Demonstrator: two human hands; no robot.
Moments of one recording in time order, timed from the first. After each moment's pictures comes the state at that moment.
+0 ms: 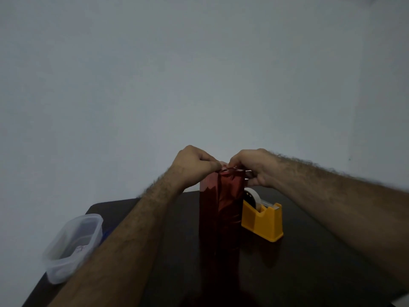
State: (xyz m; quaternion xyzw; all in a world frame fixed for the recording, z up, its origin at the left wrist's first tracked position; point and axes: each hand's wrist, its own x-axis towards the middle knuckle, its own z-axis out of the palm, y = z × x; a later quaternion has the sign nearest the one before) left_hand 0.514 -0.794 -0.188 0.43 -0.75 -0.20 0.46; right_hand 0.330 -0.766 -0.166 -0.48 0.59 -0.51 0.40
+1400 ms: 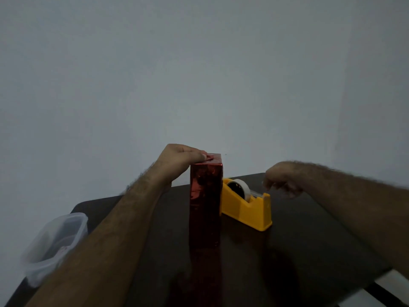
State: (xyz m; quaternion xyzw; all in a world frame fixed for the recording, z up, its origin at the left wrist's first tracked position) left_hand 0.514 -0.809 -0.201 0.37 -0.69 -0.34 0.52; right_hand 0.215 -0.791 -0.215 -0.45 0.81 -0.26 0.26
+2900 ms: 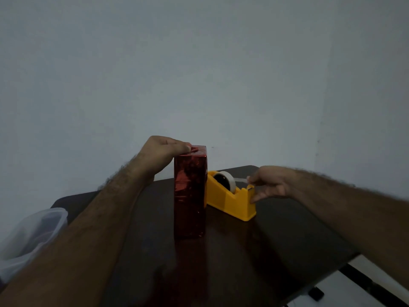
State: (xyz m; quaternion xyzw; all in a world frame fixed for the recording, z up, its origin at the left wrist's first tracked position) left_hand 0.514 -0.810 -0.204 0.36 -0.70 -0.34 0.53; right_hand 0.200 -0.786 -0.254 -0.40 0.63 -0.43 0.51
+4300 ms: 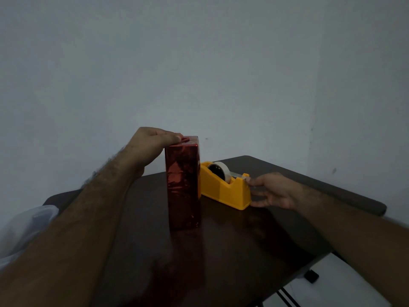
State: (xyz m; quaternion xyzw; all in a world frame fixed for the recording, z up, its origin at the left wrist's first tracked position) left_hand 0.515 -0.811 -0.204 0.37 -0.70 -0.32 0.52; right_hand 0.182 -0.764 -0.309 -0.40 0.58 -0.49 0.52
